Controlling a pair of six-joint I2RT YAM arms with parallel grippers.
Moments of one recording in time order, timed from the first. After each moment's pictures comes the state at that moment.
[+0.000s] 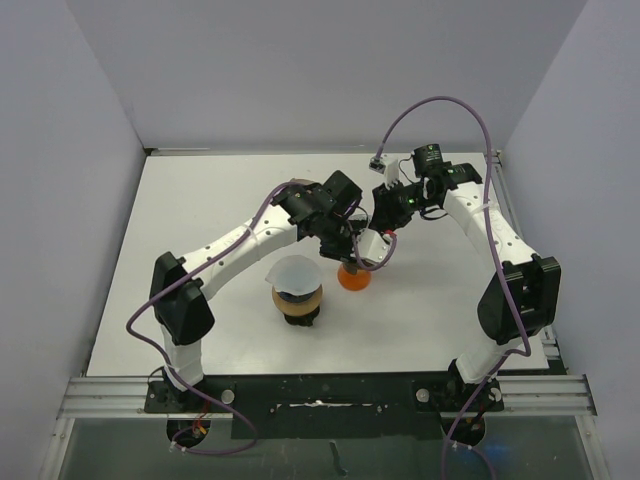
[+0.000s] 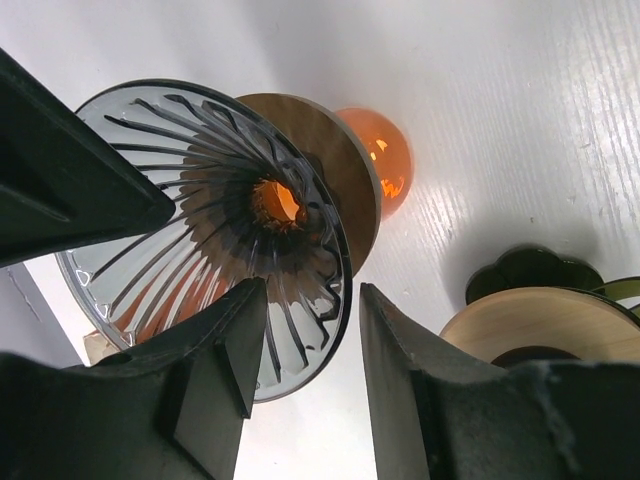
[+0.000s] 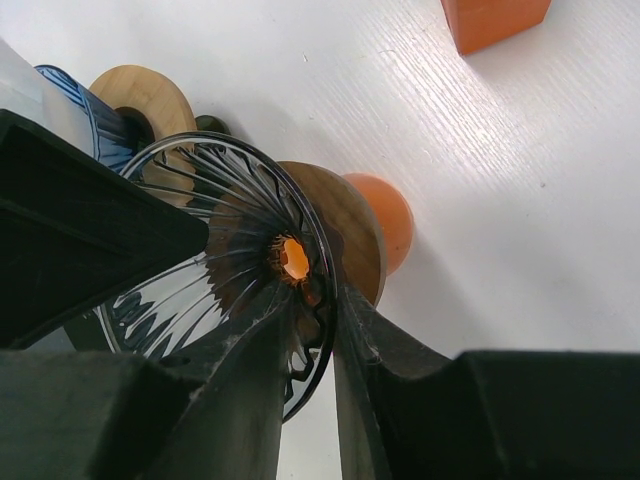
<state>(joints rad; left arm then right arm) -0.88 1.87 1.83 -0.99 0.30 1.07 0.26 1.69 1.56 -0.96 -0.70 -0.33</state>
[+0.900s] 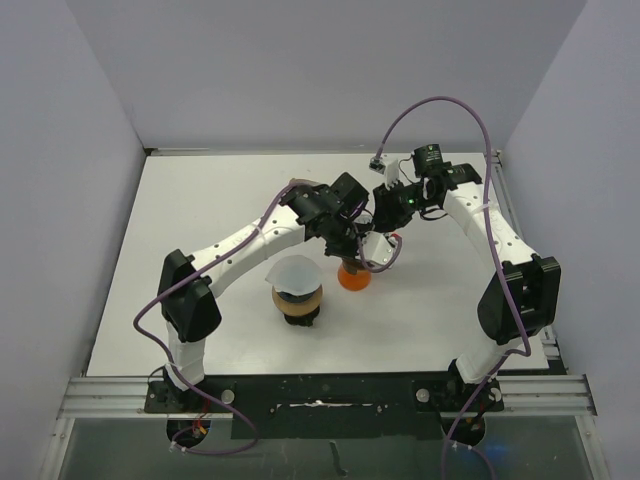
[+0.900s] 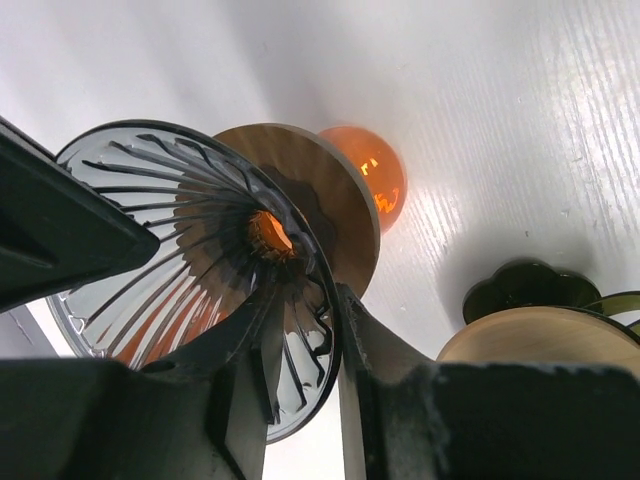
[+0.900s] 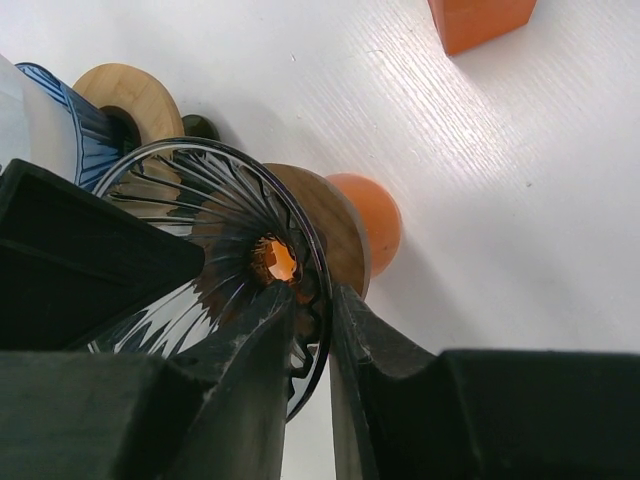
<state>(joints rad) -0.89 1.92 1.87 -1.01 0.32 1.08 0.26 1.69 1.55 -0.95 -0.68 -0.35</state>
